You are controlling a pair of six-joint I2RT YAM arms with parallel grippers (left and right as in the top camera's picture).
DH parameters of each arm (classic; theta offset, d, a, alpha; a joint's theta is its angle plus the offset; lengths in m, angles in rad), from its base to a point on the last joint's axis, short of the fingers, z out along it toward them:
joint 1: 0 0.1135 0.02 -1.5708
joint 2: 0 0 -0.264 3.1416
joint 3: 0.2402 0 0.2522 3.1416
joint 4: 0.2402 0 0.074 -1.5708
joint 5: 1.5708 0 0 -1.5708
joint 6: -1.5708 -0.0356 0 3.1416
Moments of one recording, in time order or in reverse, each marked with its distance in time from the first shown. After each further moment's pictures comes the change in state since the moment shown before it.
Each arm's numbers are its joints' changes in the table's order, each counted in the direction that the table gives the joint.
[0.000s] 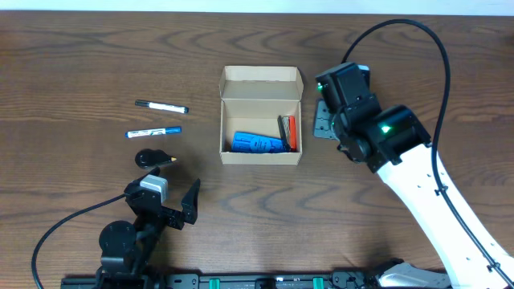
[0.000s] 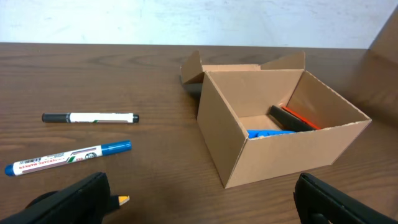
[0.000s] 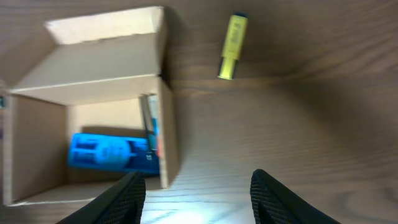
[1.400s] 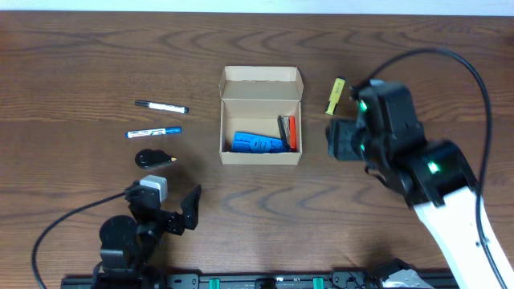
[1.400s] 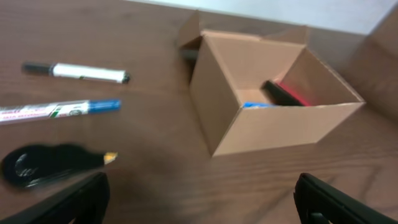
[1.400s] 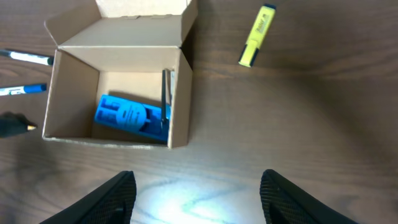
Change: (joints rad) left arm 0.000 0.076 0.089 0.175 0.003 0.077; right arm -0.098 -0.248 -0.150 -0.014 -0.219 0.188
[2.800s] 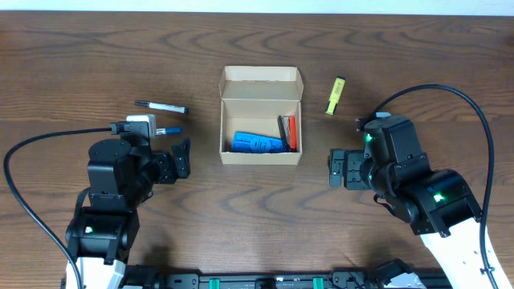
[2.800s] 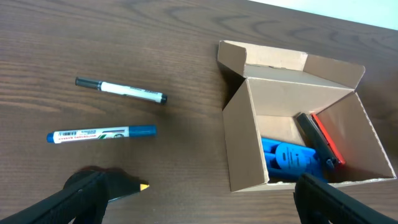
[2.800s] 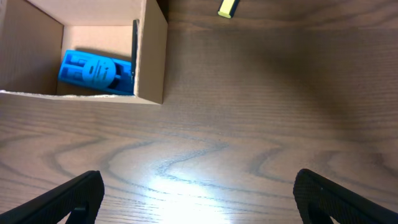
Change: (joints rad) left arm 0.000 0.713 0.494 -0.002 -0.127 0.039; right arm -0.001 -0.129 -0.159 0.060 0.016 0.010
